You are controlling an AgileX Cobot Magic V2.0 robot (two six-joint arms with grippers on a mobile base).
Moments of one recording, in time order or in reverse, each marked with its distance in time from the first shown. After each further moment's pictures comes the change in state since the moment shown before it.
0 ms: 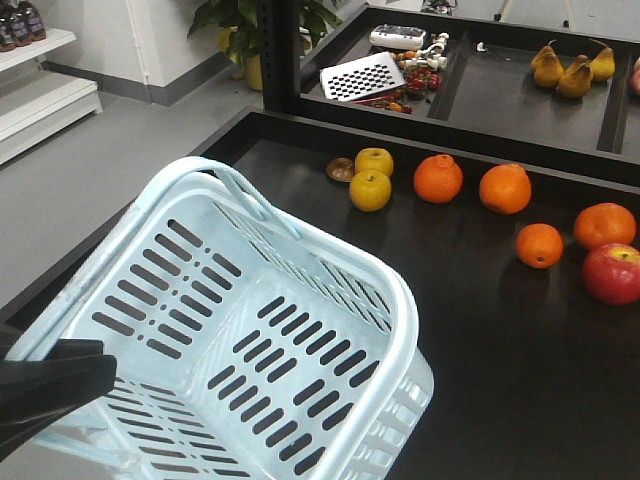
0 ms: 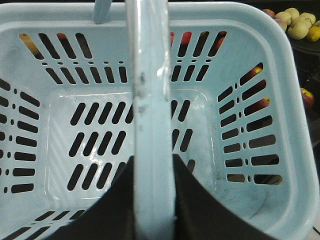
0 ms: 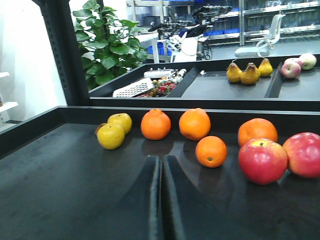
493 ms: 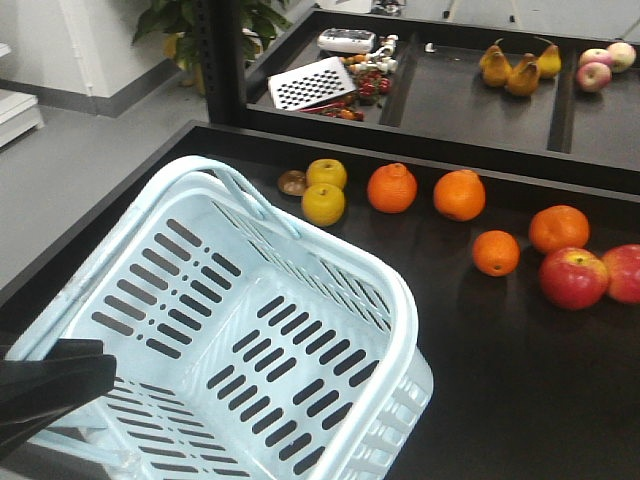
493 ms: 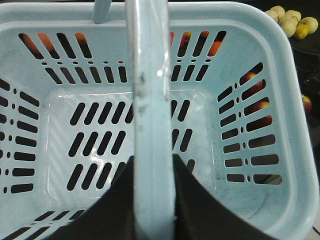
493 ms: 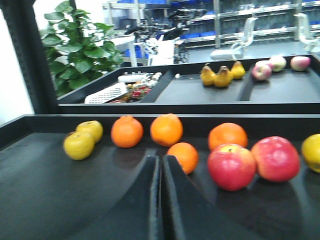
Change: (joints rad) left arm 0.000 0.000 0.000 0.000 0.000 0.000; right arm 0.000 0.000 0.000 0.000 0.000 0.000
